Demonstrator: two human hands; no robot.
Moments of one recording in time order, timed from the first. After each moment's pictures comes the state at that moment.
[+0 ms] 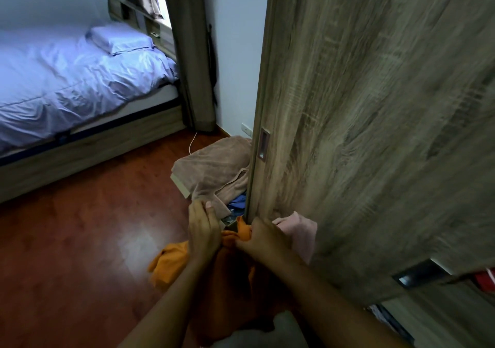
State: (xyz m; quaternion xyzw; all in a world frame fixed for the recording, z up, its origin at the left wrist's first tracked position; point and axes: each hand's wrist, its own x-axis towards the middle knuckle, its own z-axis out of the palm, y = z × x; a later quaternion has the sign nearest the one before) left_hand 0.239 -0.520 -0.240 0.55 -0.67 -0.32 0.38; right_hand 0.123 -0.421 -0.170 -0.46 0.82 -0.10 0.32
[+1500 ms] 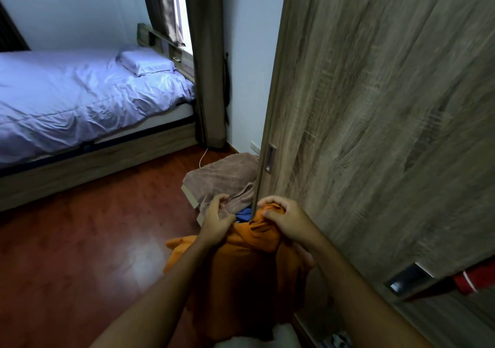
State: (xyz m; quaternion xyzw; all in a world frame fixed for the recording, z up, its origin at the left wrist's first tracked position) left_hand 0.260 -0.510 -0.198 0.42 -0.70 -0.49 0.31; right_hand 0.090 -0.388 -0.096 -0.50 0.70 -0.39 0.32
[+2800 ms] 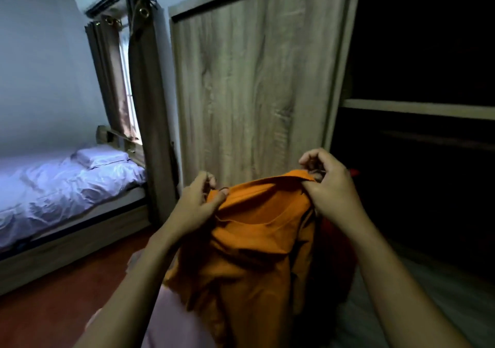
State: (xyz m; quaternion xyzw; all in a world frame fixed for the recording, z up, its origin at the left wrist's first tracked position) left_hand 0.138 -0.278 0.097 0.19 -0.84 -0.29 0.42; right_hand -0.048 -0.073 0.156 -0.49 0.64 -0.59 -0.07
